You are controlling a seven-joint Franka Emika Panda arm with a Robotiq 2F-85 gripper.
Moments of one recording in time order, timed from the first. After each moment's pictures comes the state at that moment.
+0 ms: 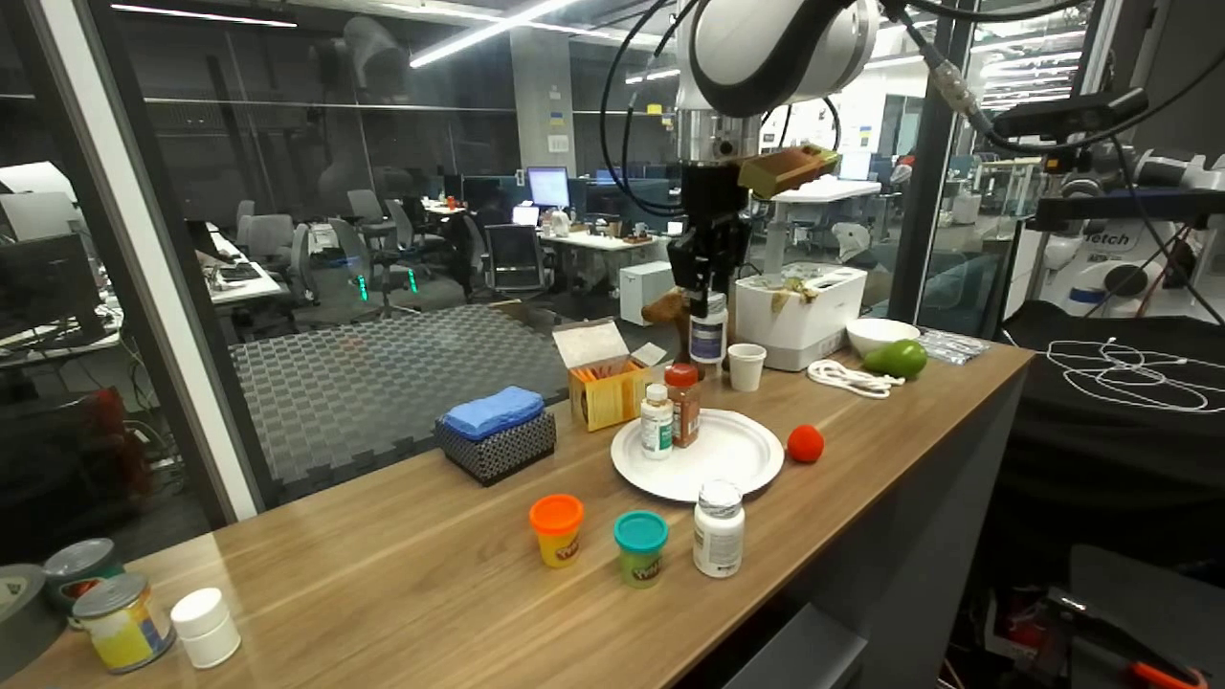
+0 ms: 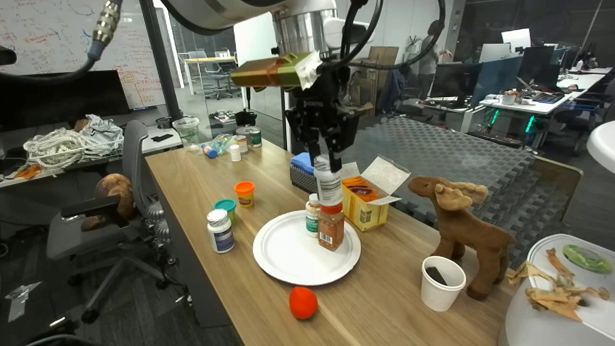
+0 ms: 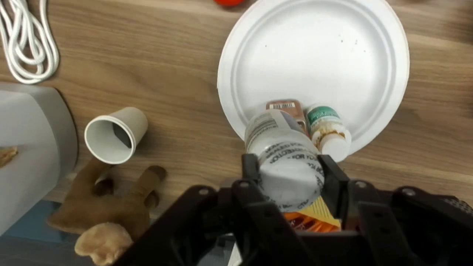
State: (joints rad) arm -0.04 0.17 -0.08 -1.99 -0.15 2.27 -0.01
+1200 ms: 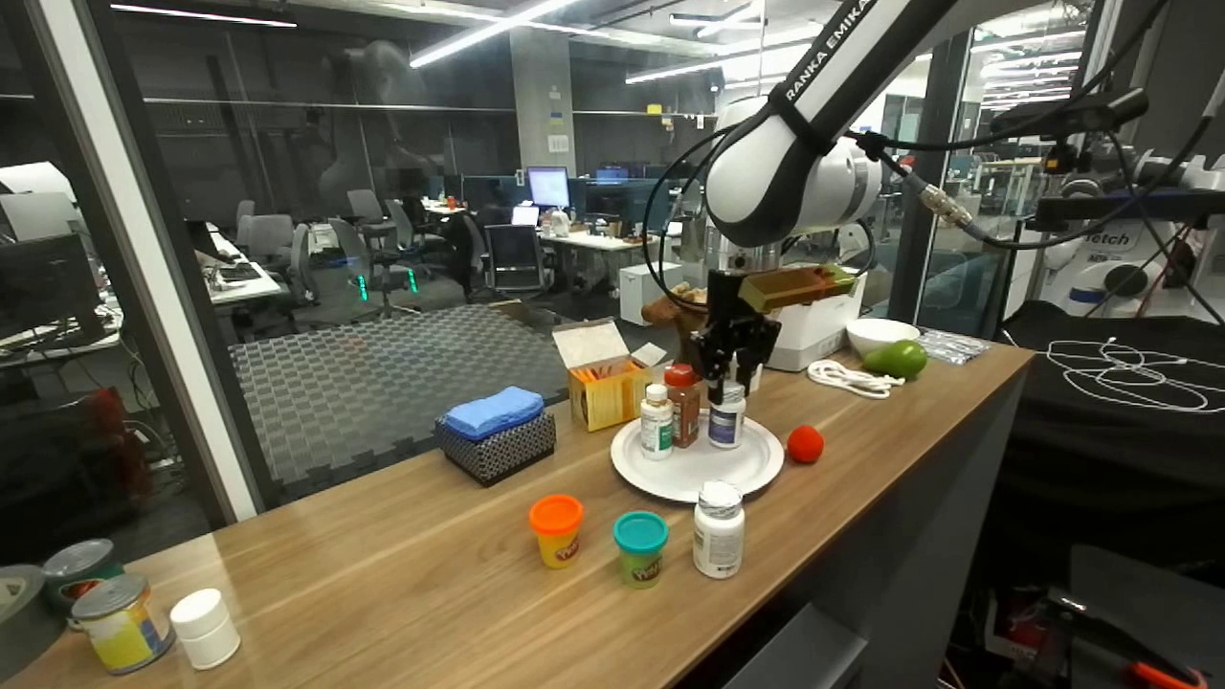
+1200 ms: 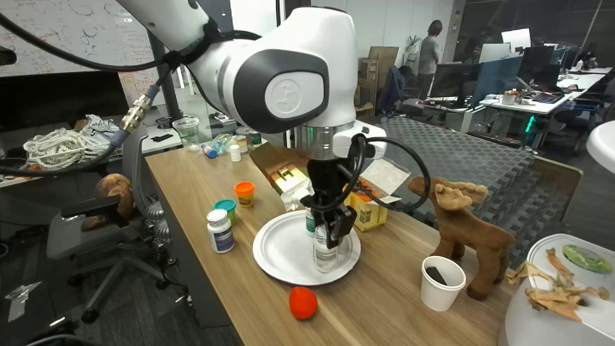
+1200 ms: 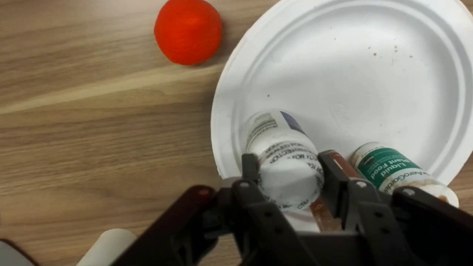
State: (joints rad) arm -0.11 0.34 -0.09 -2.08 0.02 2.48 0.11
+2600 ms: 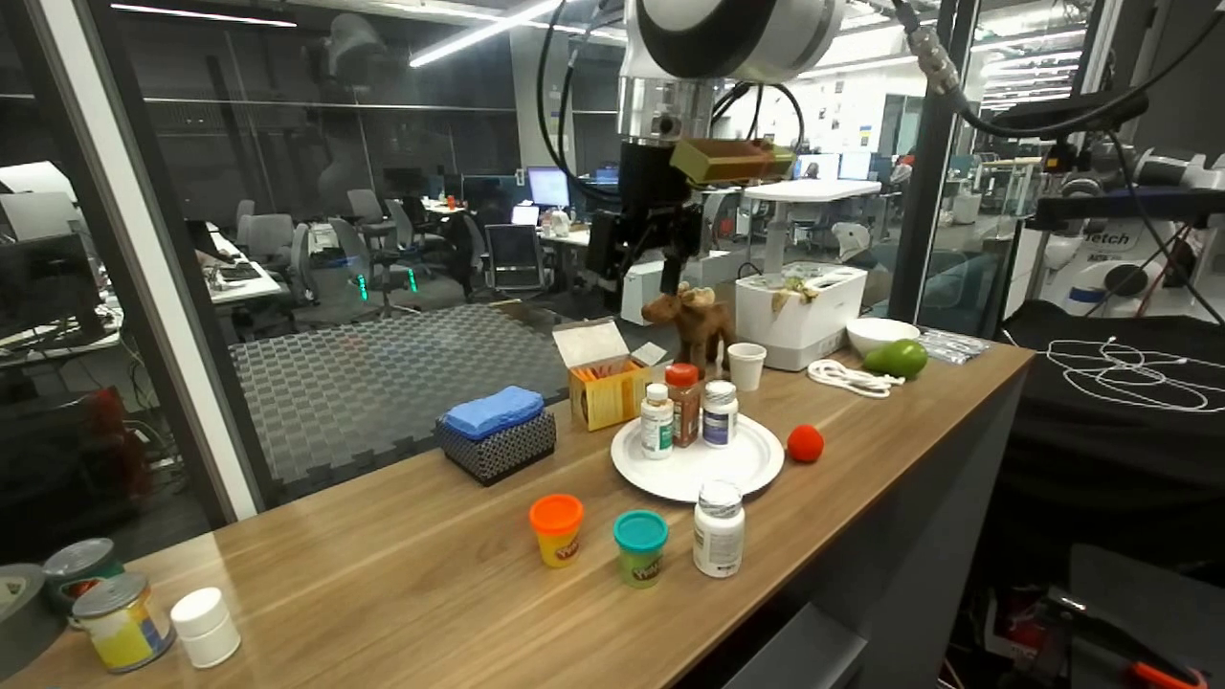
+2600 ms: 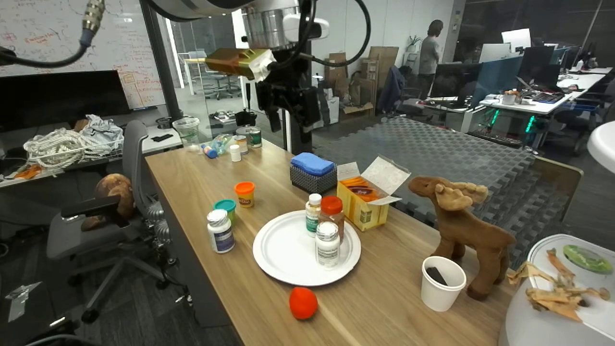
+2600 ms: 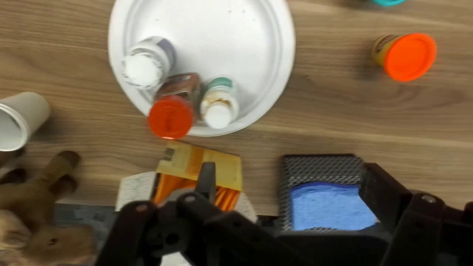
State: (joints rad) arm 0.02 0.16 0.01 -1.98 -0.03 2.30 0.08
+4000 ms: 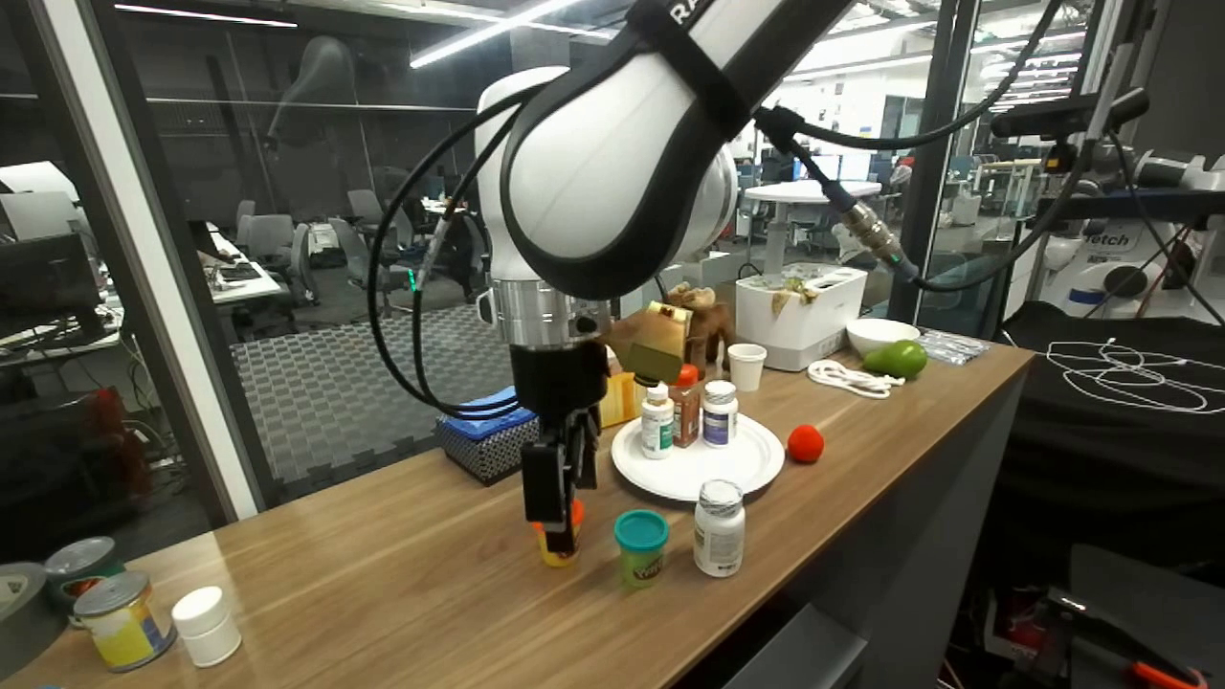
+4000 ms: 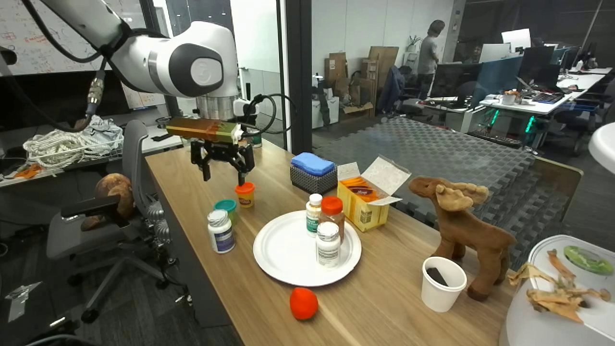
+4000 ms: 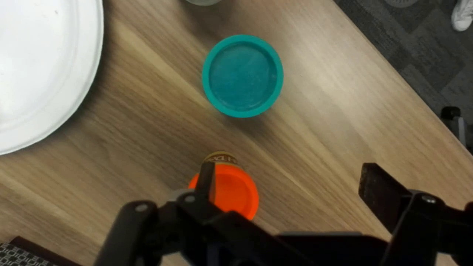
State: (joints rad) arm 0.15 0.39 0.16 -1.99 -0.05 2.33 -0.25
